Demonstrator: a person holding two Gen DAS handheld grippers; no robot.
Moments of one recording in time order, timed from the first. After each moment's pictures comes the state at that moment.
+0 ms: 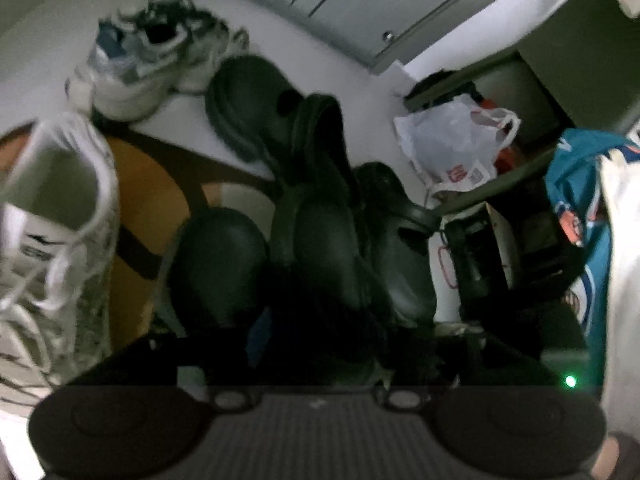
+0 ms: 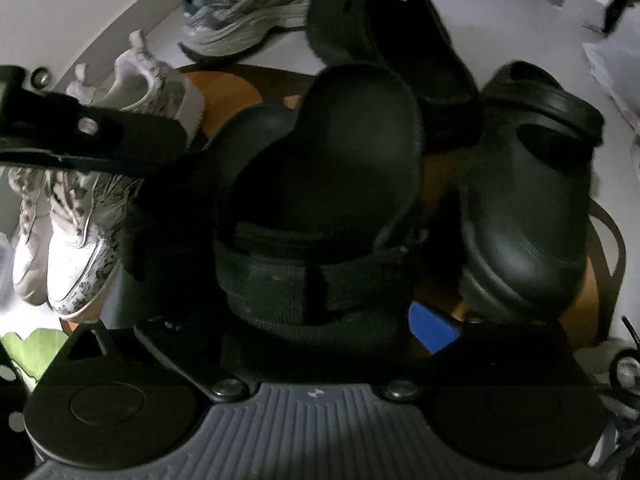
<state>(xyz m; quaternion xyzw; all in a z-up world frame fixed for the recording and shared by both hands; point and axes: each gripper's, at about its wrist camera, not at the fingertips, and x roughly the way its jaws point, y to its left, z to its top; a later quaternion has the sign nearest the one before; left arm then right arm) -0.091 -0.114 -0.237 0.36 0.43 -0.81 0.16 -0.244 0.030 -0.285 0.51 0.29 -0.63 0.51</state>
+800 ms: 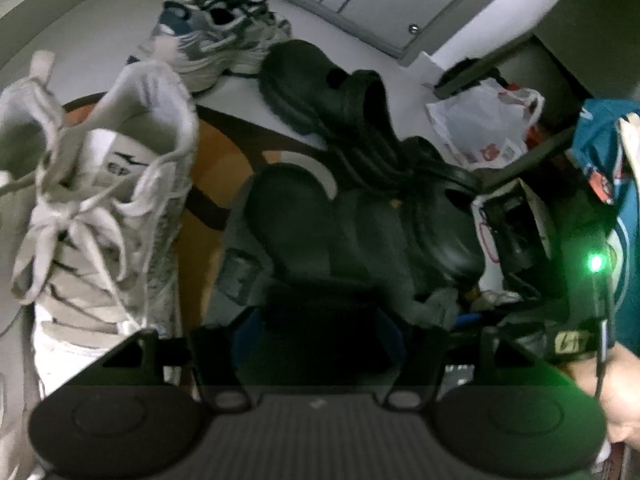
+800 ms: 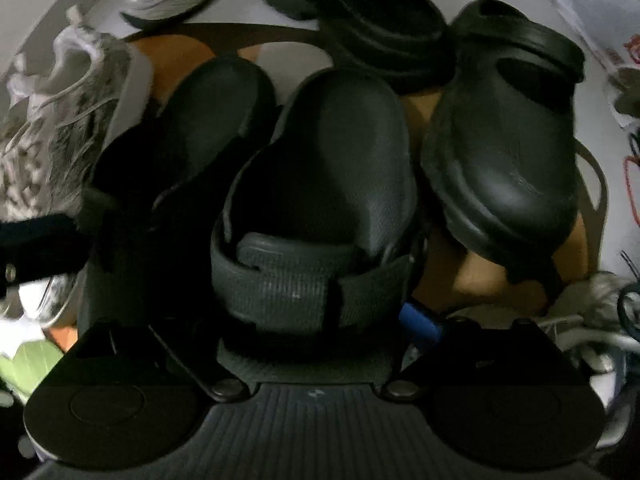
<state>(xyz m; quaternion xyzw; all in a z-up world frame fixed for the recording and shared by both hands) -0.053 -0.099 -0.264 0.39 0.41 -0.80 0.20 -0.242 0.020 -0.295 0.58 0.32 -0.64 0.40</state>
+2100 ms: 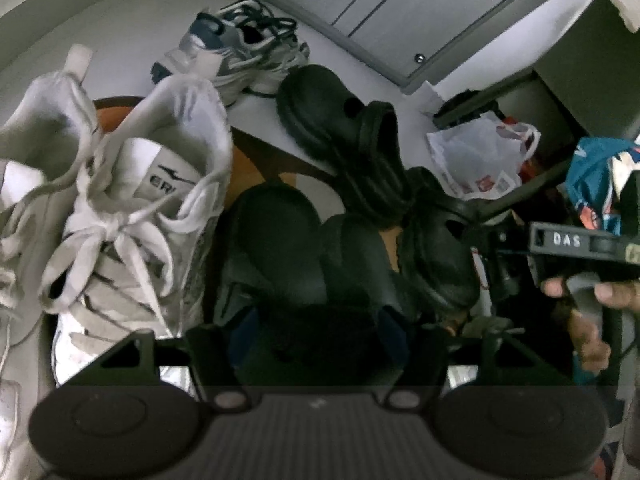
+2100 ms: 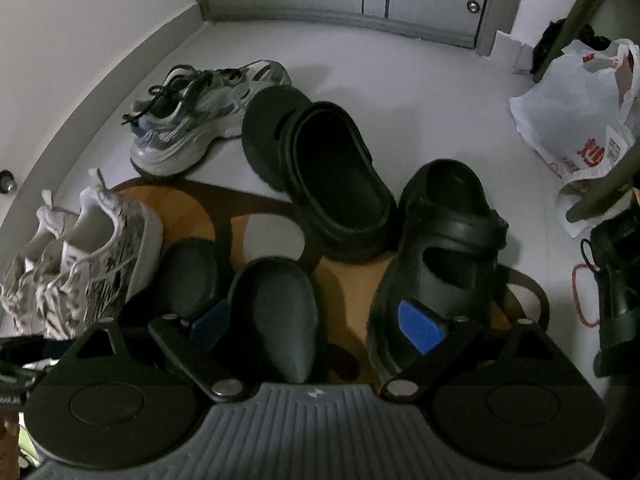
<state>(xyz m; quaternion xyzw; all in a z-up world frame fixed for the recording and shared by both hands) -0.026 -0.120 -0.269 0.34 0.44 -0.81 0.20 -0.298 -0.004 -0.204 0.47 0.25 -0.72 0.44</state>
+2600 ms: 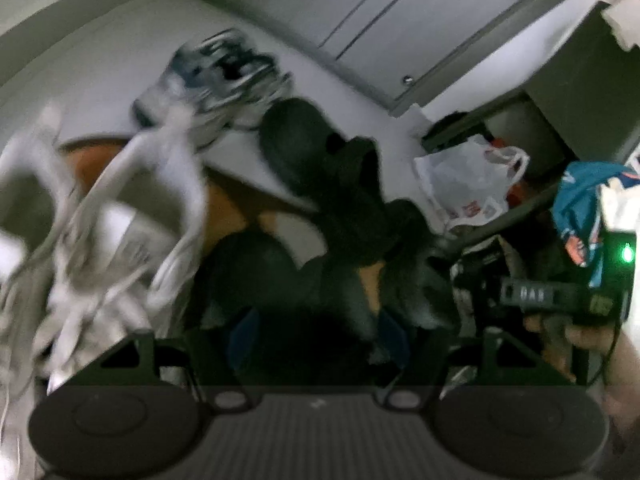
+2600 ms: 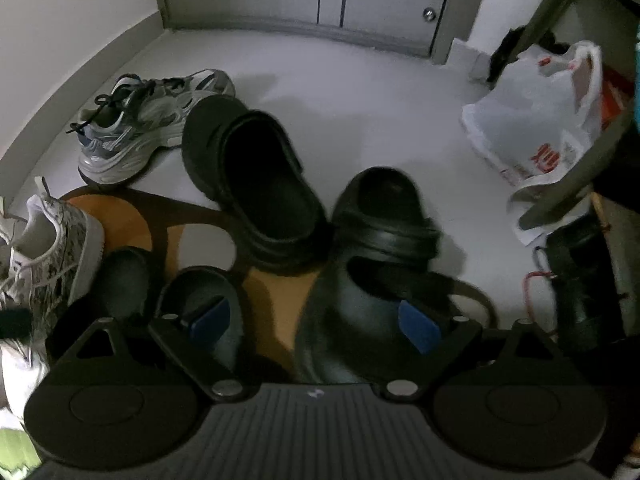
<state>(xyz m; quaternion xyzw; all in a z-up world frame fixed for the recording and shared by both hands) -0.061 -0.138 -0.231 0.31 0.42 -0.83 0.19 -0.328 0.029 -0.195 0.43 0.28 -0.76 0.40</state>
